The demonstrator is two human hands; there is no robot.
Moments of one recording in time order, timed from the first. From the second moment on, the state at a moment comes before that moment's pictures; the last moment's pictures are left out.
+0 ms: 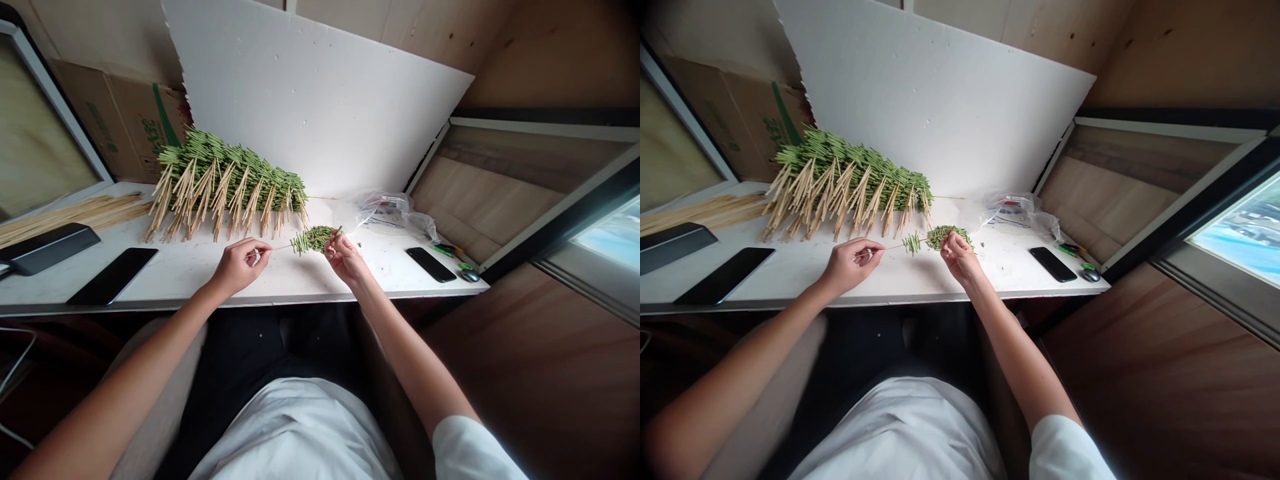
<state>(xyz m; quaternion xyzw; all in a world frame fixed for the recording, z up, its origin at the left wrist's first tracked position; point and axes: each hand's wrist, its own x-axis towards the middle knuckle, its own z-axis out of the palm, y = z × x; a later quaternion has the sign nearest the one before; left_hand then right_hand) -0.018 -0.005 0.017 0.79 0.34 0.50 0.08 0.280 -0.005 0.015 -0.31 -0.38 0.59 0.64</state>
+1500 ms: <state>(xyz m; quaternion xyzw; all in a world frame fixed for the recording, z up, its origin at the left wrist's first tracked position) -0.018 -0.004 0.017 0.79 0.33 0.51 0.07 0.276 -0.010 0.012 -0.30 -0.39 0.61 0.62</state>
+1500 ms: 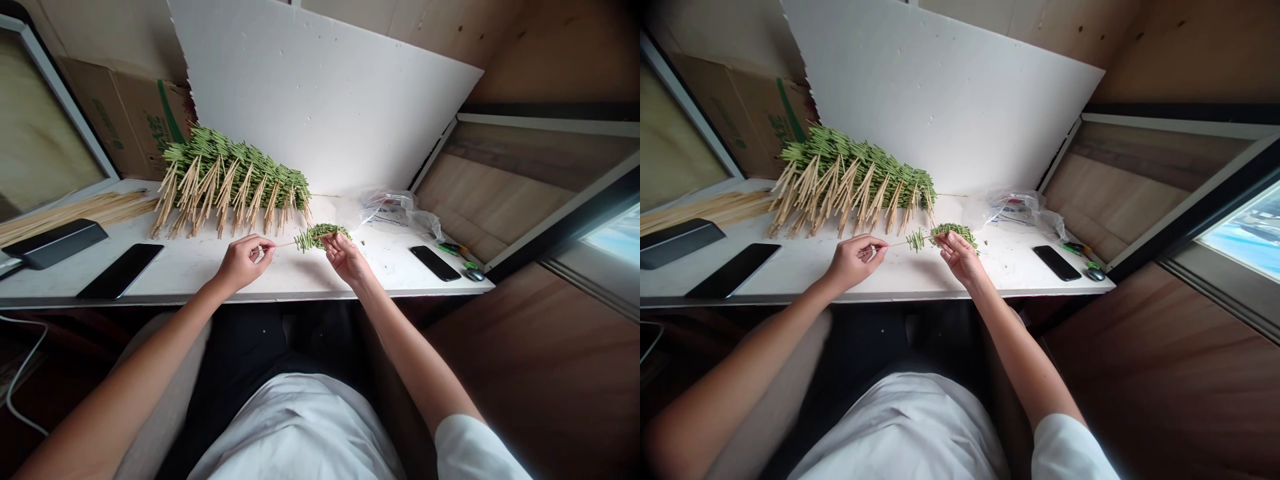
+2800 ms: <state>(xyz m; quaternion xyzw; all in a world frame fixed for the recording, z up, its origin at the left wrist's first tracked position) -0.021 -0.003 0.016 0.81 0.29 0.50 0.04 0.260 -0.017 0.015 -0.36 -0.40 0.50 0.67</state>
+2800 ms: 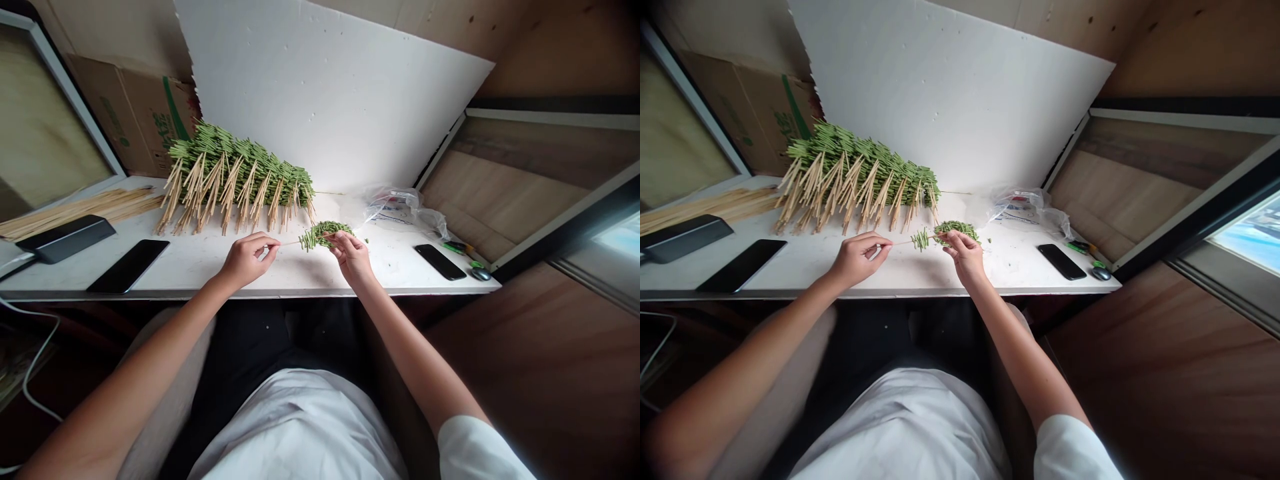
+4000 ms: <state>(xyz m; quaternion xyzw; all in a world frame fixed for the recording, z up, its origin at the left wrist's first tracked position) -0.018 -0.003 0.017 0.81 0.29 0.52 0.05 0.240 -0.021 0.004 -0.37 -0.43 0.50 0.65</state>
